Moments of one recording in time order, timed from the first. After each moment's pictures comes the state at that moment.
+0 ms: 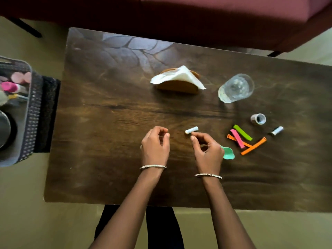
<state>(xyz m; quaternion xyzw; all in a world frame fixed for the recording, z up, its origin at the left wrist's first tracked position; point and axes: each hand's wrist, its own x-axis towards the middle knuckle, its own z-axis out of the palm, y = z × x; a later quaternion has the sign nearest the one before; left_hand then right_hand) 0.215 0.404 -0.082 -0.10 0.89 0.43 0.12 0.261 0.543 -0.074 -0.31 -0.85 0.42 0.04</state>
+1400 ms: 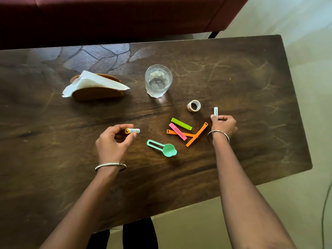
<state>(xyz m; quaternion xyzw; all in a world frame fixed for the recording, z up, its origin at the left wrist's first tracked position) 0.203 0.520 -0.094 -0.03 0.86 0.48 0.16 0.285 0.838 -0.160 -0.67 -0.67 0.30 0.11</state>
